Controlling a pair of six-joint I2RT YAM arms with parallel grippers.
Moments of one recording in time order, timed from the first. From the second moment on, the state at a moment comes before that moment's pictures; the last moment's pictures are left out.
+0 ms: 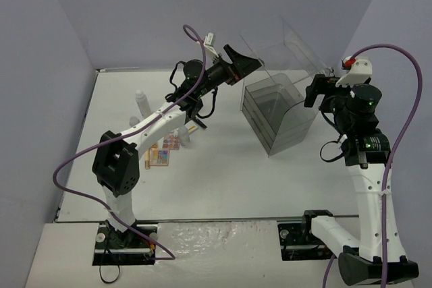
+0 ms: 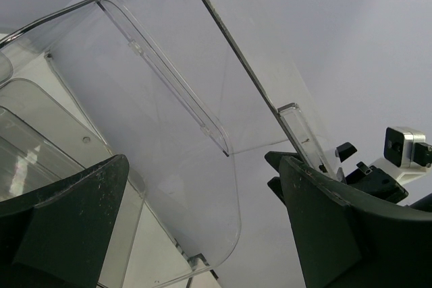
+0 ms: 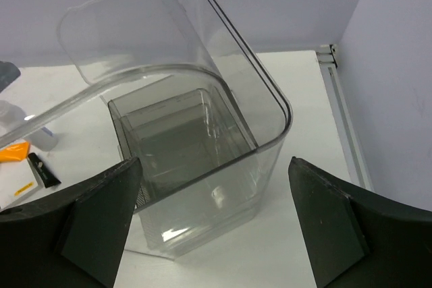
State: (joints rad) left arm -0.64 1.85 1.61 0.47 0.36 -1.10; right arm 0.01 0.96 1.25 -0.50 0.01 0.07
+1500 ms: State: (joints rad) left arm -0.64 1.85 1.66 0.39 0.38 -1.10; right arm -0.06 0.91 1.17 -0.23 -0.29 0.04
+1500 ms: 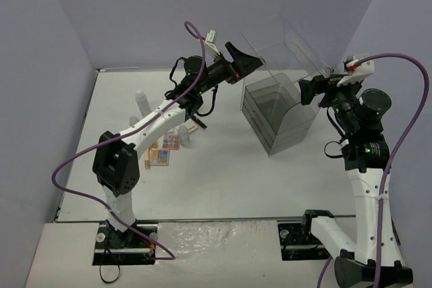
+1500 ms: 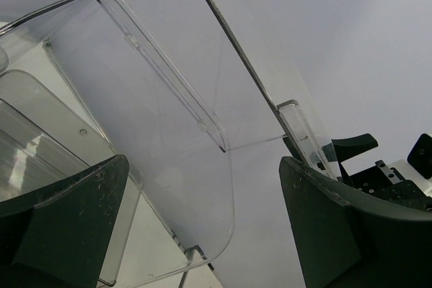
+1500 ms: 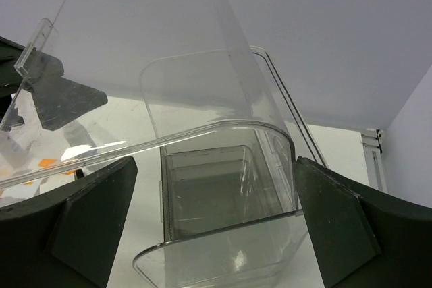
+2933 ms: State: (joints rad) left arm -0.61 1.62 1.52 -0.10 0.21 -0.59; right arm -0.01 0.93 1.22 -0.19 -0.19 0.01
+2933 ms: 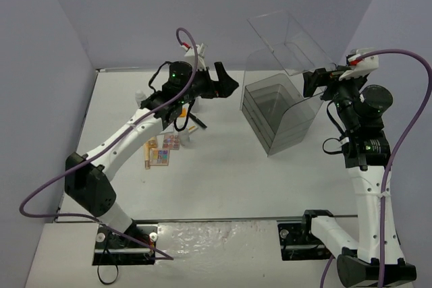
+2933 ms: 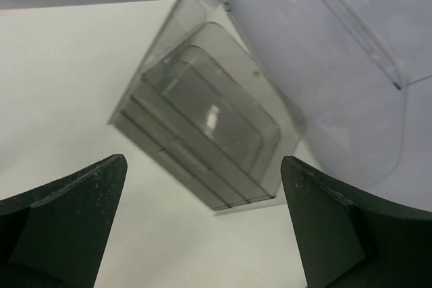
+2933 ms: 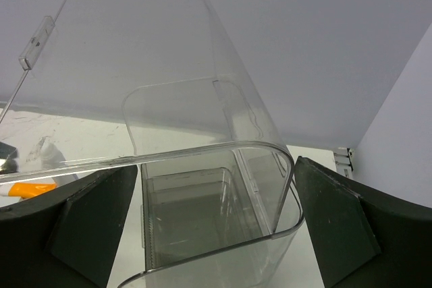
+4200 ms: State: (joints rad) left arm -0.41 1.87 1.33 0.10 -0.06 -0.12; right arm -0.01 0.94 1.22 -0.18 -0.19 0.03
